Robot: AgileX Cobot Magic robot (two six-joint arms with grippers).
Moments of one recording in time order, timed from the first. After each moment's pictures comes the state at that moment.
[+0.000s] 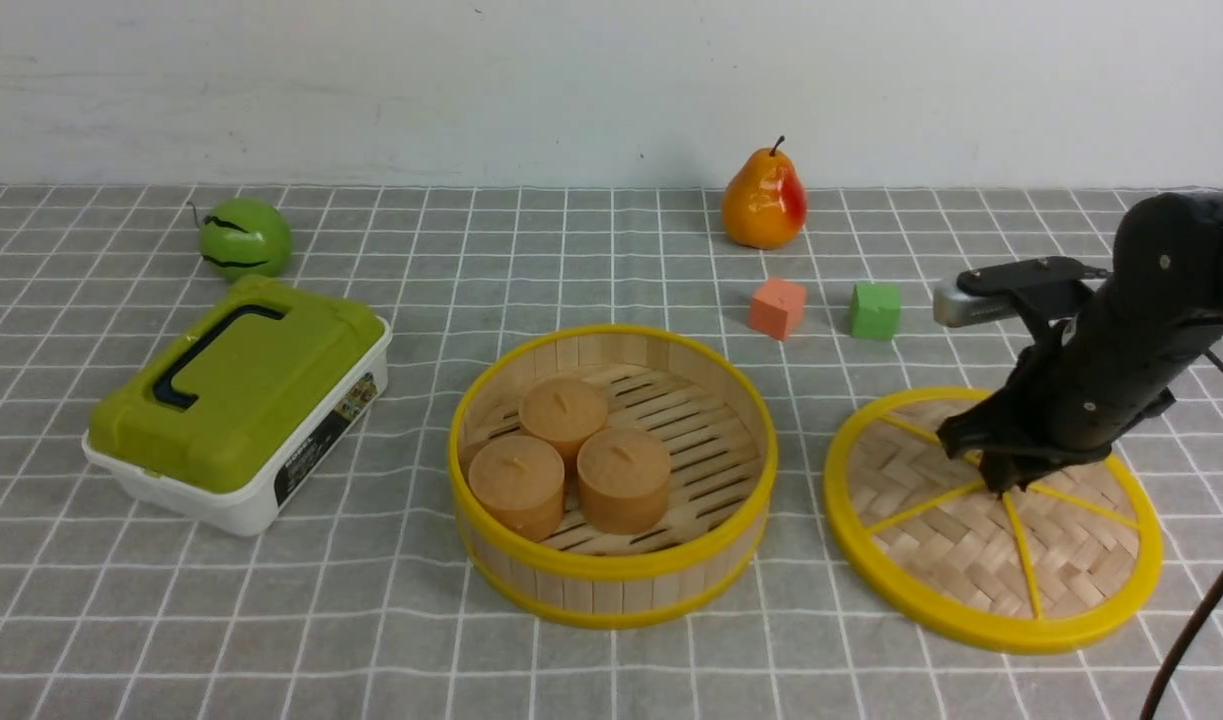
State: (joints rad) right arm 0.12 1.87 -1.30 0.11 0.73 -0.10; left arm -0.08 -0.01 0.03 -0.07 0.38 -0.08
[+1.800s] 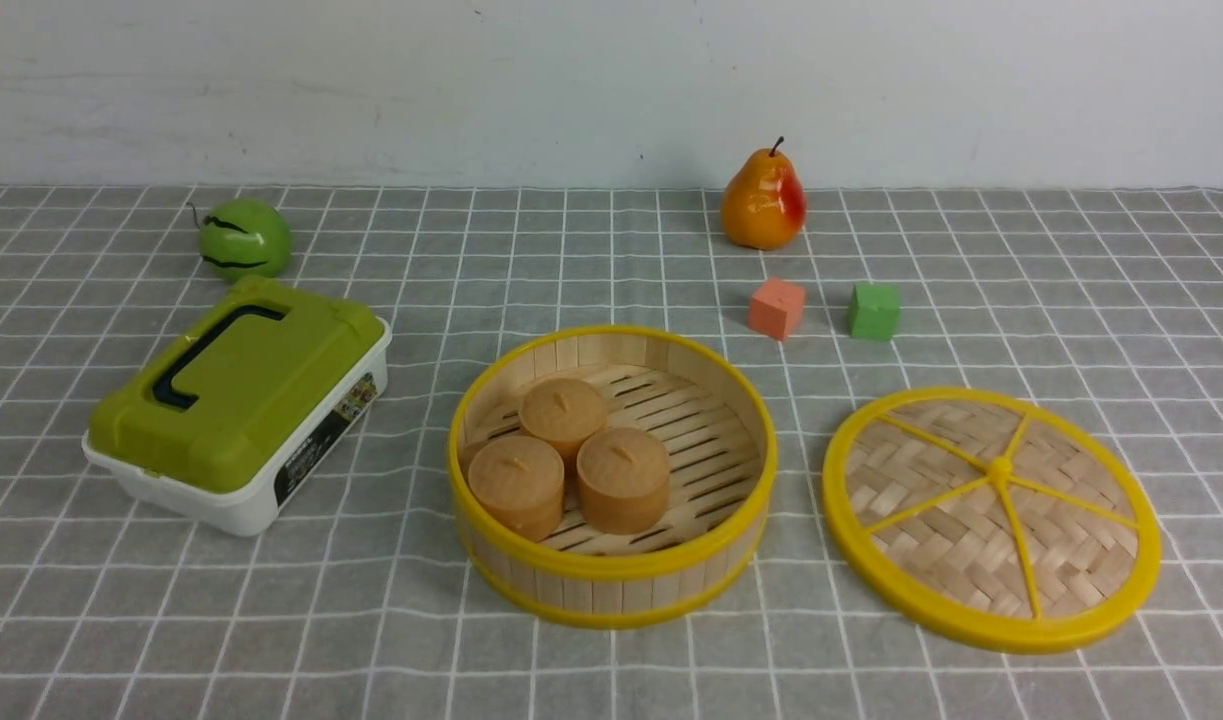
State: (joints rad) right arm 0.12 -0.01 -0.02 0.06 0.11 0.01; left arm -0.08 -0.01 0.03 -0.07 0.38 -0.08
